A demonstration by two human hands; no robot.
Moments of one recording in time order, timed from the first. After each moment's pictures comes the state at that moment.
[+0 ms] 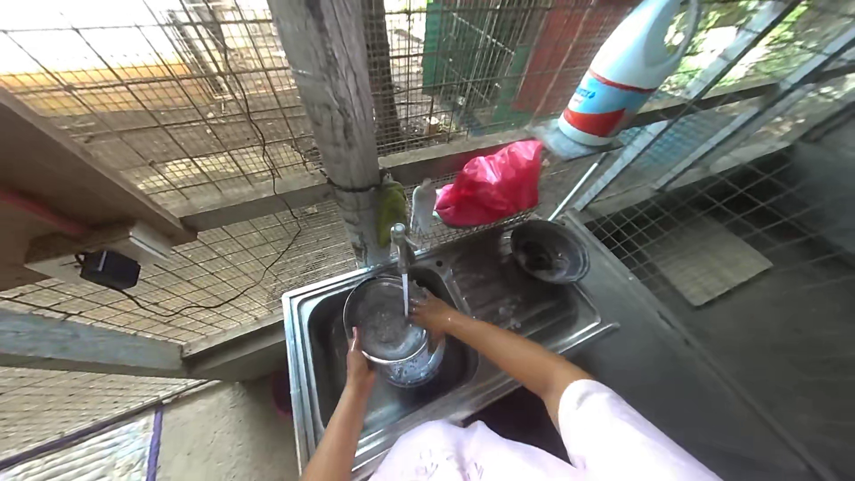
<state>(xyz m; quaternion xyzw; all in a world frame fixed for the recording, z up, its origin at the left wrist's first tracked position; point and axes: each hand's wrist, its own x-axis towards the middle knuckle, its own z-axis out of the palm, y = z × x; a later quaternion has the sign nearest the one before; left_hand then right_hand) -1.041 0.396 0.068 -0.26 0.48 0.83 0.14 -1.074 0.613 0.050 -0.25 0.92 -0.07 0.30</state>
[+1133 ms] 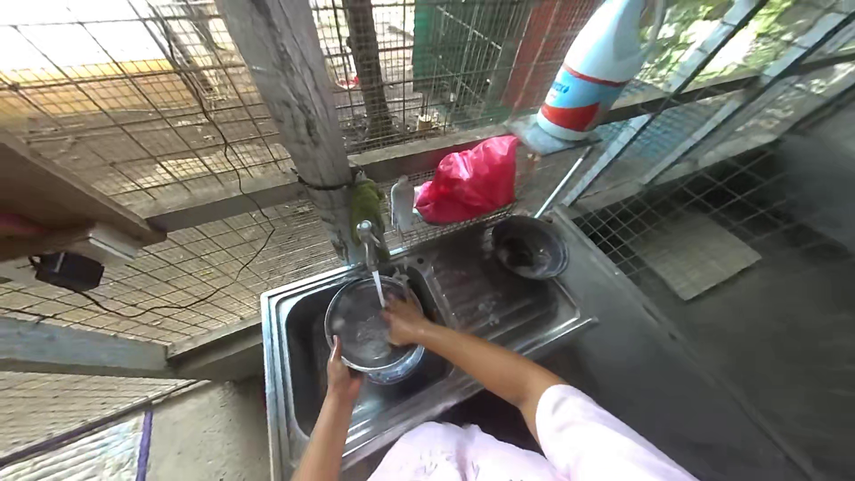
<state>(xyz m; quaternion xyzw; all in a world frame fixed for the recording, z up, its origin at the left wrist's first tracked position) -1.007 0.417 0.079 -0.23 0.45 0.85 0.12 -1.049 0.593 0.072 -0.15 0.94 -0.21 0.23</state>
